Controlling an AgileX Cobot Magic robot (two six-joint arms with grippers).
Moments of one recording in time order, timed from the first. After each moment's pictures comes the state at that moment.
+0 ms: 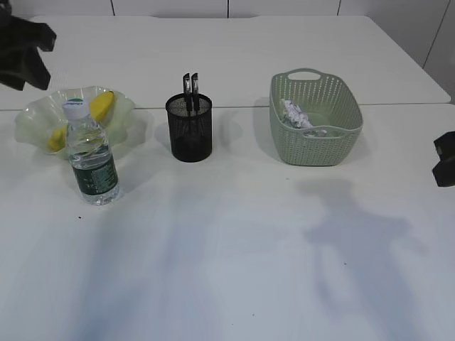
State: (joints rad) left arm -0.20 1.57 -1.38 -0.07 0.85 -0.10; right arm 0.04 1.30 -0.97 0.15 0.88 -0.16
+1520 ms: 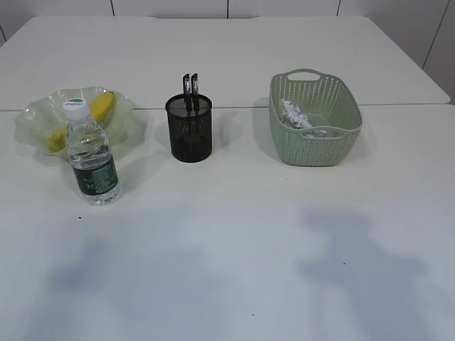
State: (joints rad) left arm 0.05 0.75 -1.14 0.01 1.22 -0.19; right arm 0.04 0.89 -0.96 0.18 1.02 -0.01
